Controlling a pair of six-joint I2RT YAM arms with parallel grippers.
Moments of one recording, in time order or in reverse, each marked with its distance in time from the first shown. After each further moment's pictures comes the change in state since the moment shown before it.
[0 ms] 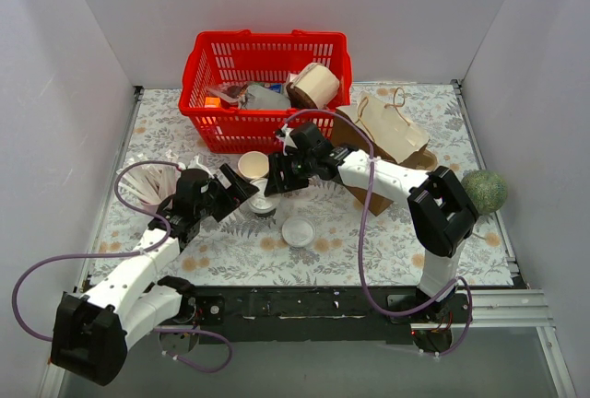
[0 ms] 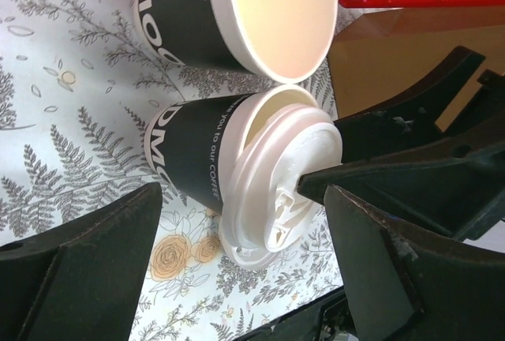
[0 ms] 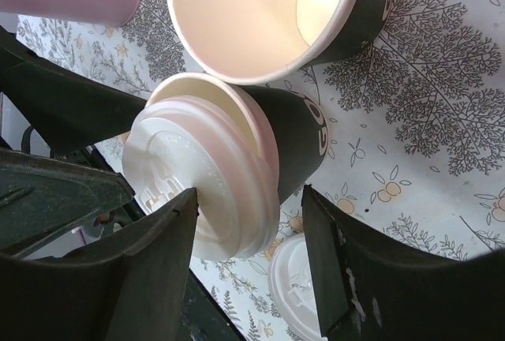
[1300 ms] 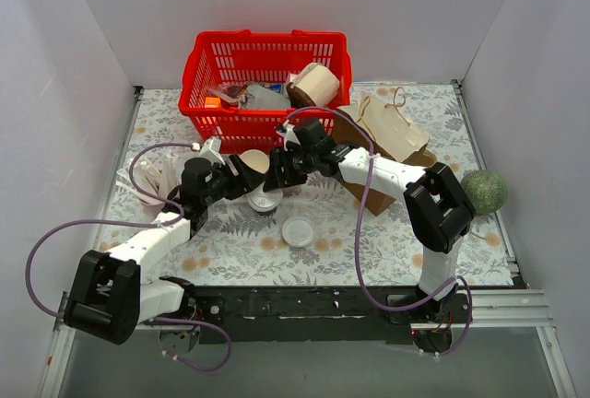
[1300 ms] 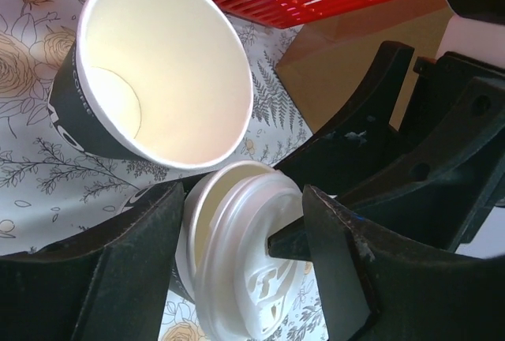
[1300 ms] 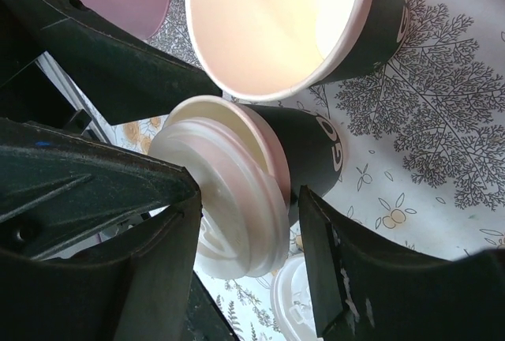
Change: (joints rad) left arm 0.033 0.259 0.005 0.447 0.165 0.188; right arm -0.036 0.034 0.005 0.082 -0.090 0.006
